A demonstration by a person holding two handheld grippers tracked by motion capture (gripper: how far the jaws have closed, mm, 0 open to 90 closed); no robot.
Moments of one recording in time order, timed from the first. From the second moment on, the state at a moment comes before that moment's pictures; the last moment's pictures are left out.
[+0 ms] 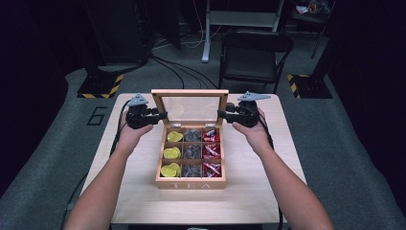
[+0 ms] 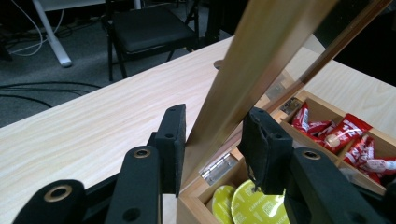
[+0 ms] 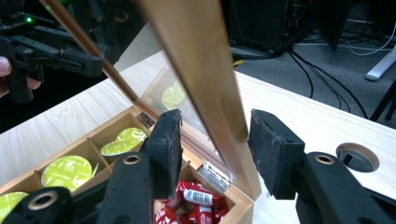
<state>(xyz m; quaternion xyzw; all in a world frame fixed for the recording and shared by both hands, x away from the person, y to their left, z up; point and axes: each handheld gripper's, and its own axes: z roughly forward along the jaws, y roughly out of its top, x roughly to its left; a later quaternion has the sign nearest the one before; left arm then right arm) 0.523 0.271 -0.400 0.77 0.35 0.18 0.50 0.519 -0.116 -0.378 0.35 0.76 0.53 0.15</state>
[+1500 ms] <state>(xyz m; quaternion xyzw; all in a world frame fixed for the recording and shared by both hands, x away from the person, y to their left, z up) 0.560 0.266 -0.403 0.75 0.41 0.18 0.49 0.466 -0.114 -0.405 0.32 0.78 0.52 0.12</state>
